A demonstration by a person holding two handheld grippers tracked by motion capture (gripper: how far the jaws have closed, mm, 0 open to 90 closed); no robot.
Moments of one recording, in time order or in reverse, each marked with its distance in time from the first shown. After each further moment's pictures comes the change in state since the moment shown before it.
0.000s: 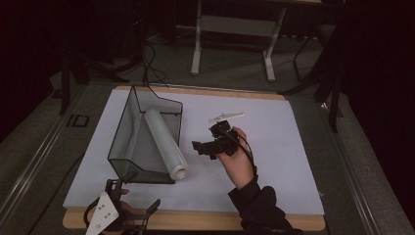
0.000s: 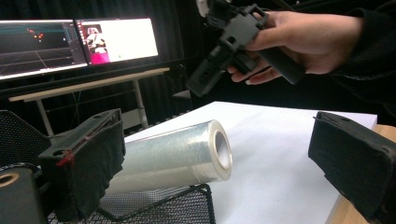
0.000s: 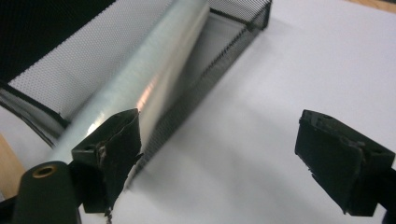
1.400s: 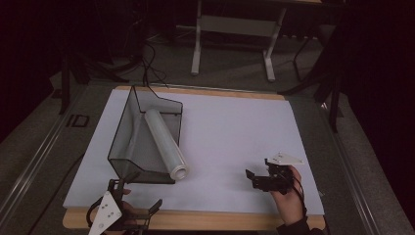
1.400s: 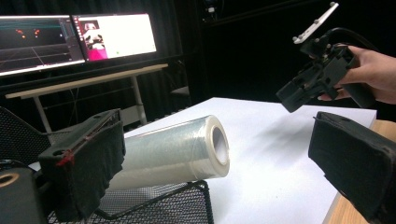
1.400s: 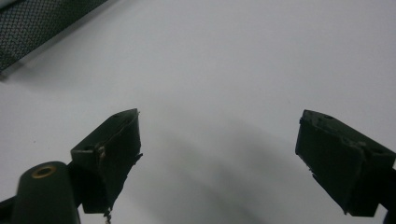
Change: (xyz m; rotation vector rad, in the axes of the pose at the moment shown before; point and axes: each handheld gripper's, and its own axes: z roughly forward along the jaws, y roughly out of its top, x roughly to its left) left arm -0.001 -0.002 0.003 0.015 -0.006 0.001; right arm -0.090 -0.150 -0.066 -0.116 -0.185 -0.007
